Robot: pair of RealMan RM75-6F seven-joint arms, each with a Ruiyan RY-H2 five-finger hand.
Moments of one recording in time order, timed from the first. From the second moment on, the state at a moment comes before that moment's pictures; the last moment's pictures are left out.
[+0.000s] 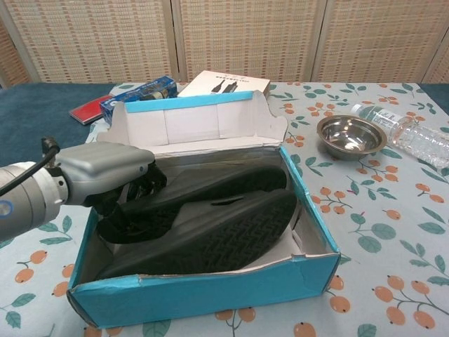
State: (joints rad) left arm -0.74 -1.59 -0.08 -1.96 0.78 1.24 0.95; right arm 0.06 -1.06 0.00 -1.66 -1.63 1.52 0.06
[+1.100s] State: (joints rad) left arm -0.55 -1.32 -0.06 -2.04 1.32 1.41 0.48; right arm 0.06 -1.05 -0.01 -1.67 -1.65 1.52 0.06
